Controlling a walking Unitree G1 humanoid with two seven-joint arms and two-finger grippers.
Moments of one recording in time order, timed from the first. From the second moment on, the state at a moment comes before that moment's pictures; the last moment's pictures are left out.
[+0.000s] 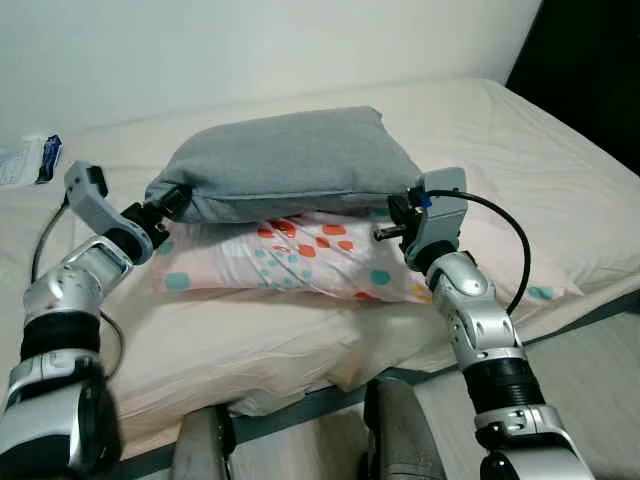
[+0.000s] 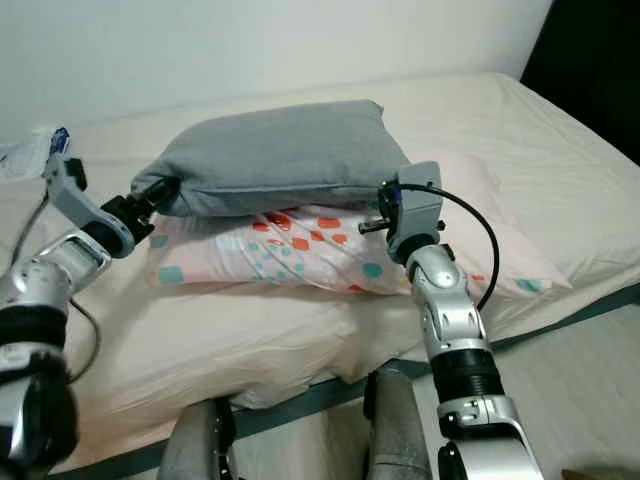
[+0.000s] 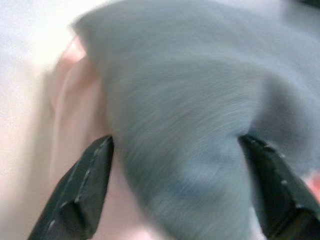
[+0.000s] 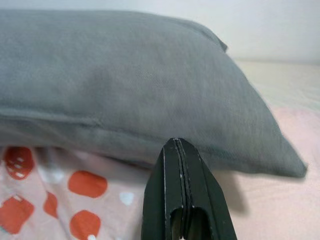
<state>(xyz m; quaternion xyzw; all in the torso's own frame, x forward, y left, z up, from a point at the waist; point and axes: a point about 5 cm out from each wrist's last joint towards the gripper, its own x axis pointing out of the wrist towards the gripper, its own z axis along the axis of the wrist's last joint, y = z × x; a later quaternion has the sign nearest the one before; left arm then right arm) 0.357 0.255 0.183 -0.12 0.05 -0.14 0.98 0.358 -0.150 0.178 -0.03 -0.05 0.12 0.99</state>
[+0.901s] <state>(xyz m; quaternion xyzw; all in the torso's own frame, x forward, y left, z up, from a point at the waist) 0.270 0.214 0.192 -0.10 -0.07 -0.37 0.92 0.356 -0.145 0.176 -0.03 -0.04 0.14 0.99</state>
